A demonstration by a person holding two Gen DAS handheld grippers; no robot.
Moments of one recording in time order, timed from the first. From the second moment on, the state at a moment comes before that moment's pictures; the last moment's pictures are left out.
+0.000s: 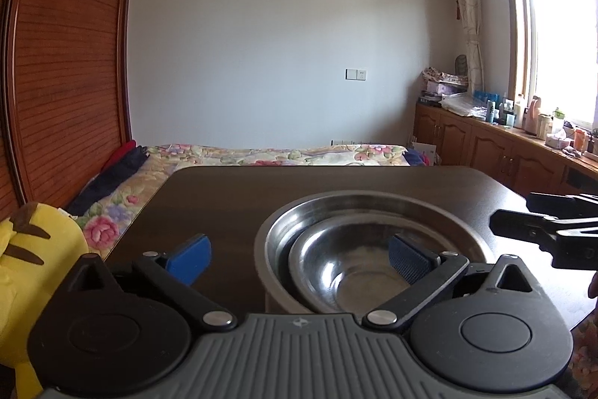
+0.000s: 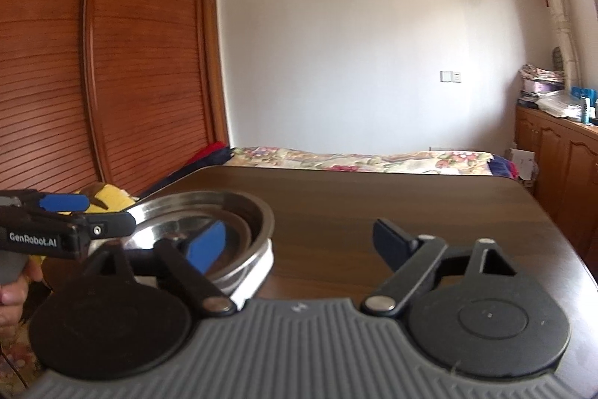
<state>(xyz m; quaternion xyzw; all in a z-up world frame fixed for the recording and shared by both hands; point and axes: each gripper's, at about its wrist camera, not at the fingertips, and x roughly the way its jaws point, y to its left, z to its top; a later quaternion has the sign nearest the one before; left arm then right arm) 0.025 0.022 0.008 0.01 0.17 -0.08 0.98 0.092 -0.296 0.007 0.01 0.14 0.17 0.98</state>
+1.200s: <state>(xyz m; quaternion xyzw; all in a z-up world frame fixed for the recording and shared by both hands) 0.000 -0.032 0.003 0.04 0.15 -0.07 0.99 0.072 -0.320 -0.010 0.03 0.12 0.07 0.99</state>
